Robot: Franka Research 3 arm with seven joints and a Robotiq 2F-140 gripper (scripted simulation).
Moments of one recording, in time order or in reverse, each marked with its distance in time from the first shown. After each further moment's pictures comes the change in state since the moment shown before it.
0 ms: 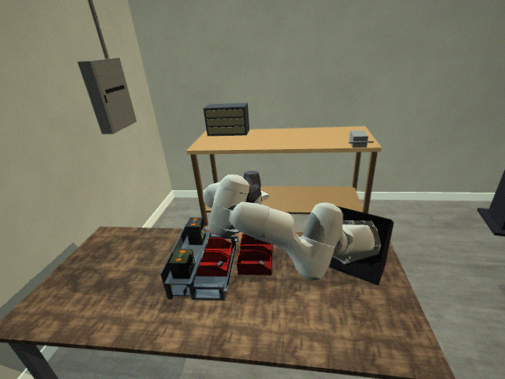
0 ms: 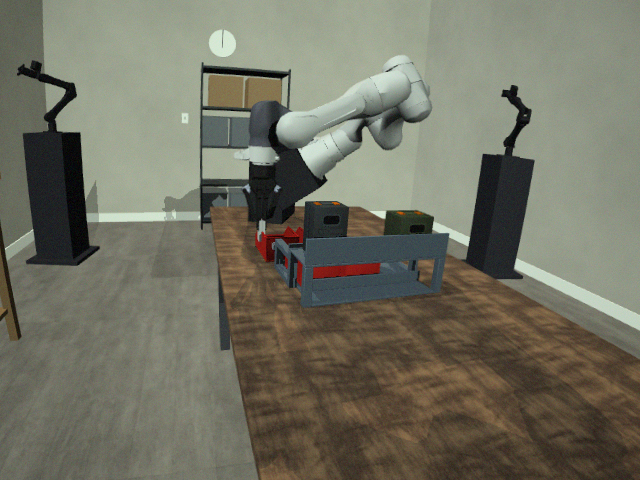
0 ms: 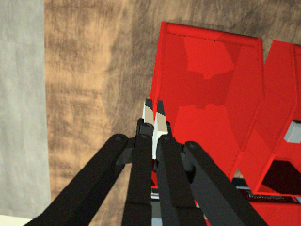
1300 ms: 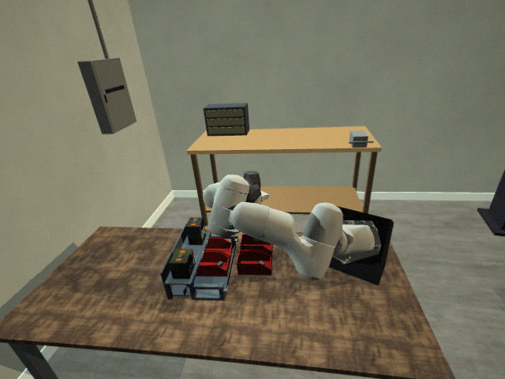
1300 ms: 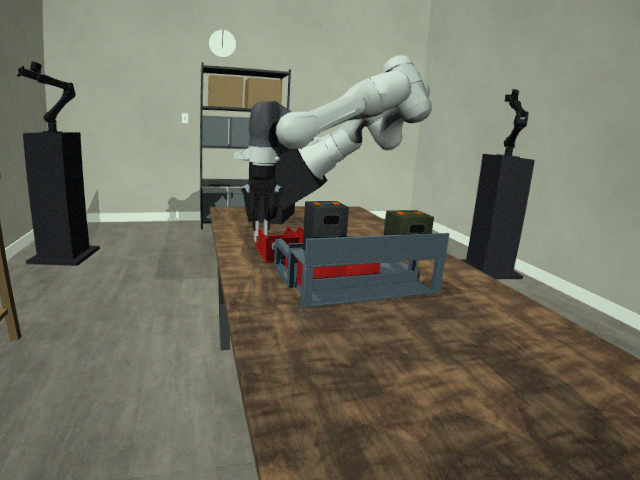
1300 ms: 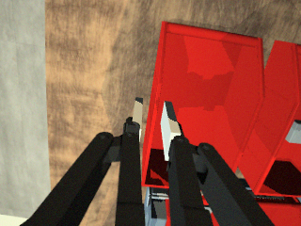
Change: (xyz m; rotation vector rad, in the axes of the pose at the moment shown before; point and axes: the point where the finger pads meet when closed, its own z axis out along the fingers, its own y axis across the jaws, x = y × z) arm -0.001 -0.001 0.001 0.002 0.000 -0.001
